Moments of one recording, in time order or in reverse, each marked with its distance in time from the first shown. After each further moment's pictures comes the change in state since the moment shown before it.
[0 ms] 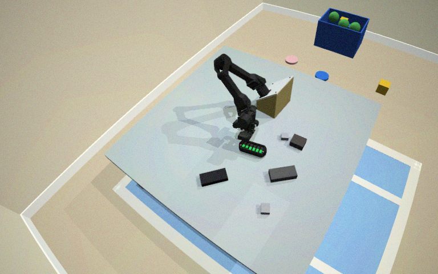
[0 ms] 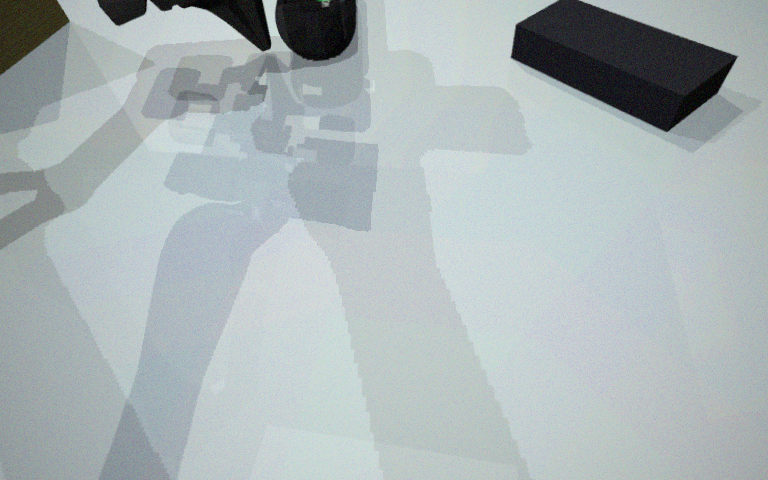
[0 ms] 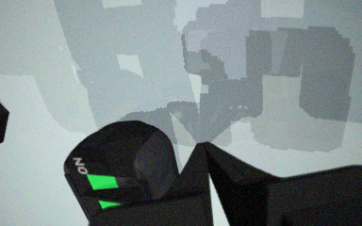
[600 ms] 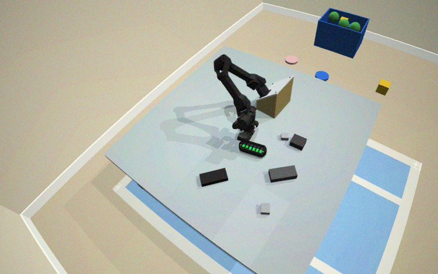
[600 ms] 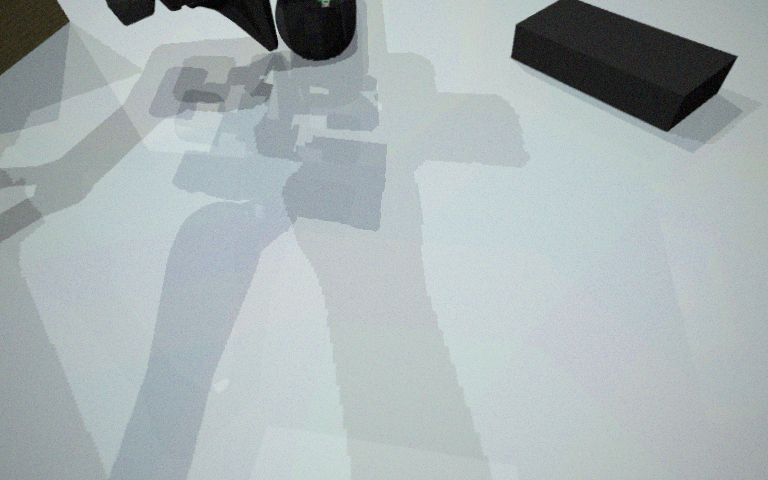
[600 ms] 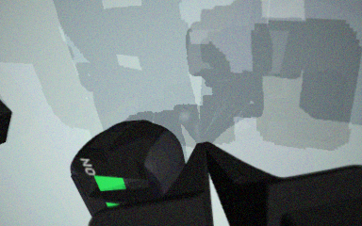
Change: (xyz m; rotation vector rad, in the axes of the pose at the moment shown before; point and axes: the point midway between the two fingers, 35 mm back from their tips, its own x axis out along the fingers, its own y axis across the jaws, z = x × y) arm 0.002 0.006 0.000 0.001 -0.001 0.001
